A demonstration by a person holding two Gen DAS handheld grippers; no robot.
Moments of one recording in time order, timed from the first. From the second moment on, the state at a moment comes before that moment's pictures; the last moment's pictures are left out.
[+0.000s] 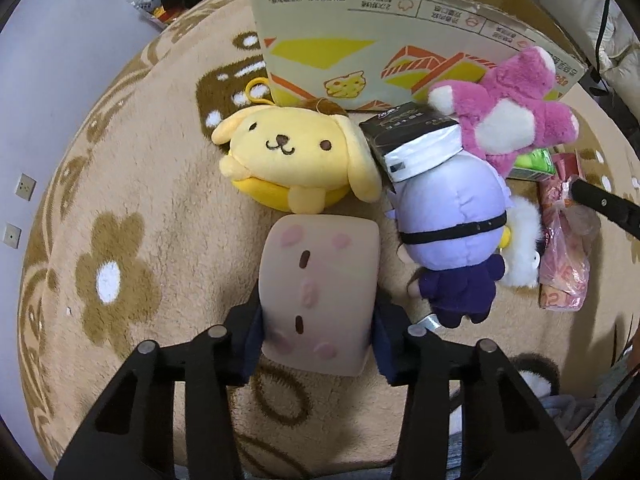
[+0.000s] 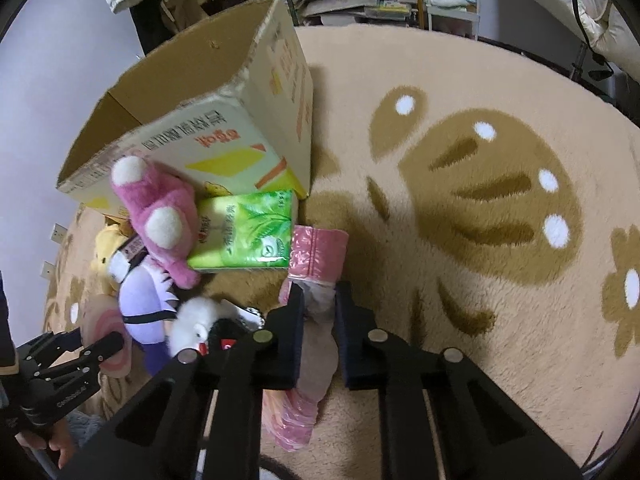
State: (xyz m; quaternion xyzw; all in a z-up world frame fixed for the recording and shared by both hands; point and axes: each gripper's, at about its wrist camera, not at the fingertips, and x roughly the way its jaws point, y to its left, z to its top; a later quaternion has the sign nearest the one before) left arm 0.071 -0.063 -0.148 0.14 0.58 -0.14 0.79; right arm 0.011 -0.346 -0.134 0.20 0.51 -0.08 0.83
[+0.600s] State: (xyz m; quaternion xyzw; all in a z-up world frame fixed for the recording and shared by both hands) left arm 0.047 -0.043 -0.083 0.11 0.48 -0.11 0.86; right arm -0.020 -0.317 -0.055 0.13 0.34 -0.07 0.93
